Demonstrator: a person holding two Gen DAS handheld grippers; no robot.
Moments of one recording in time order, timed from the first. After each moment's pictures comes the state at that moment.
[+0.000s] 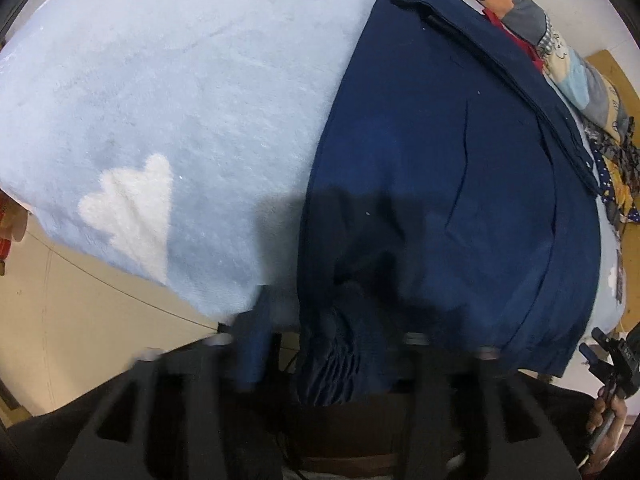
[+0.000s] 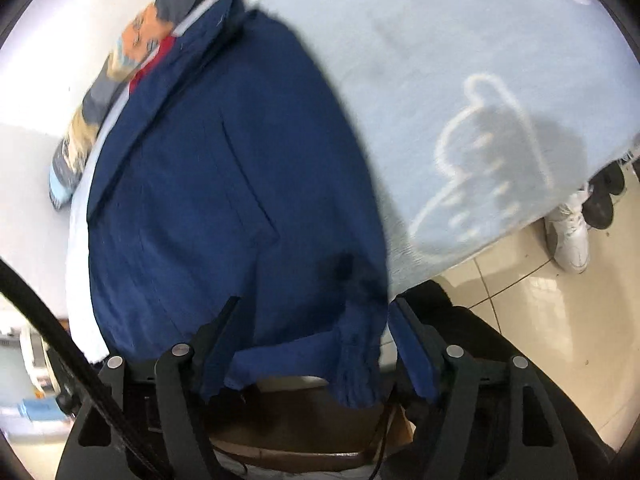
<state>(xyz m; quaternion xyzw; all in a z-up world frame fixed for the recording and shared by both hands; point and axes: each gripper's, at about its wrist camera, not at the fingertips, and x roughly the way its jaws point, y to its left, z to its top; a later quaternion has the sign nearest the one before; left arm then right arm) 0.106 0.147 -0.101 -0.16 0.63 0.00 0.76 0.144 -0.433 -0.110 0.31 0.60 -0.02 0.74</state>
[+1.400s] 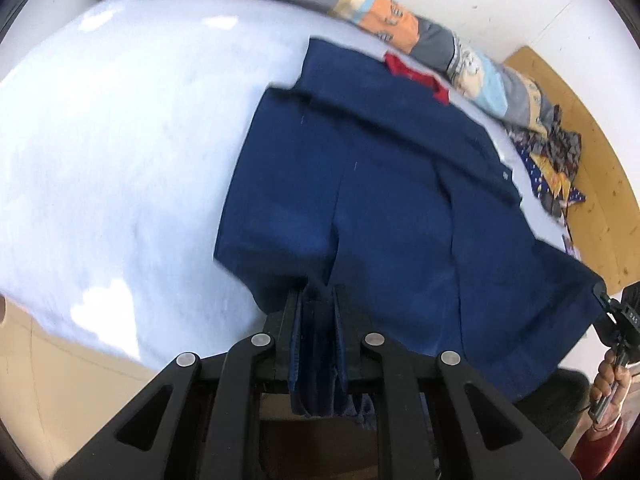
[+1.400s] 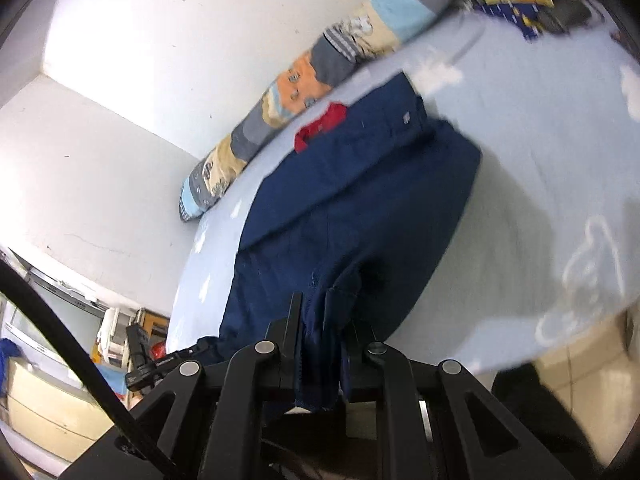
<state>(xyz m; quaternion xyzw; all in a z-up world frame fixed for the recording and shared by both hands) 0.142 0.116 -0.022 -0.14 0.54 -0.11 0.82 0.133 -0.413 0.012 0.35 0.41 0.17 0.82</state>
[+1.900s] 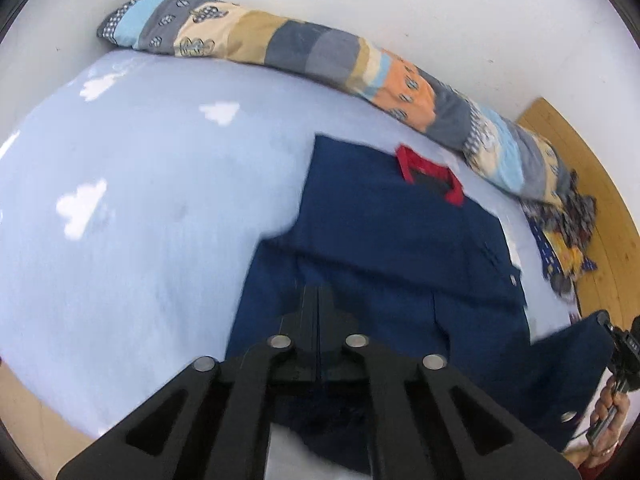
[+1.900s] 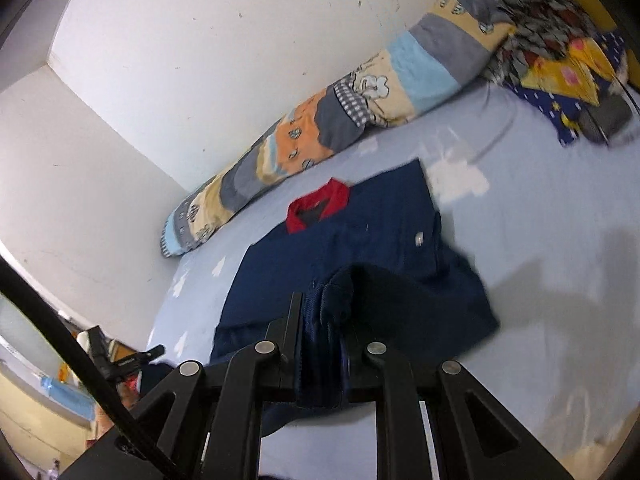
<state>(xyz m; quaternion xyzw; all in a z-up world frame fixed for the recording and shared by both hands) 0.288 0.114 0.041 -0.15 0.47 -0.05 0.87 0.260 -0.434 0.060 0.30 0.37 0.14 0.87</state>
